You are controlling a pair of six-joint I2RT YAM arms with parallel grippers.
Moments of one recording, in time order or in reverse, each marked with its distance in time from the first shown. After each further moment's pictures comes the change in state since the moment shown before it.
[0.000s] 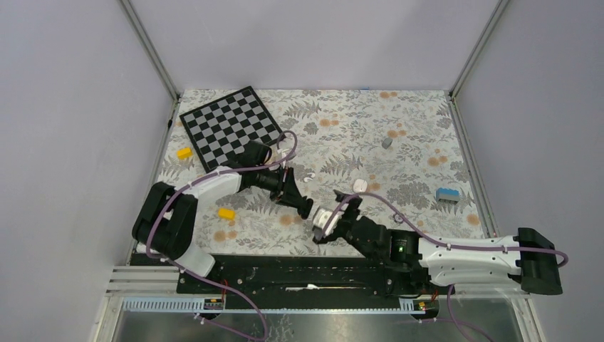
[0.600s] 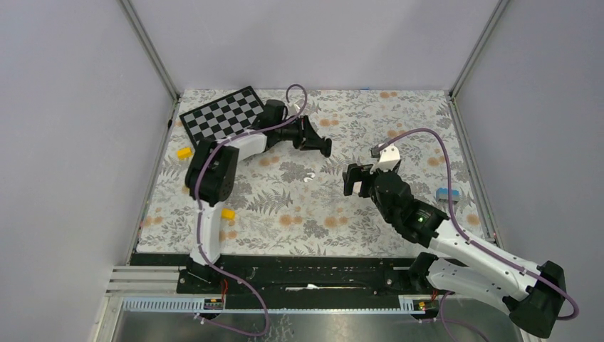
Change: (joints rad) left arm 0.075 0.583 0.589 0.444 -0.076 -0.281; right arm -0.518 -0.069 0.197 -0.333 0.005 0.889
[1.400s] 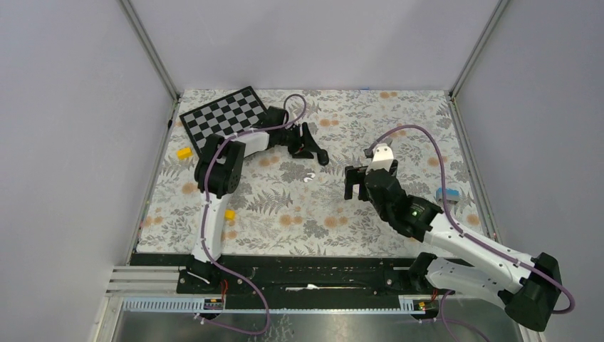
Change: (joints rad) left arm 0.030 0.227 0.163 -0.192 -0.115 0.112; right arm -0.003 0.052 0.037 -0.147 0.016 0.062
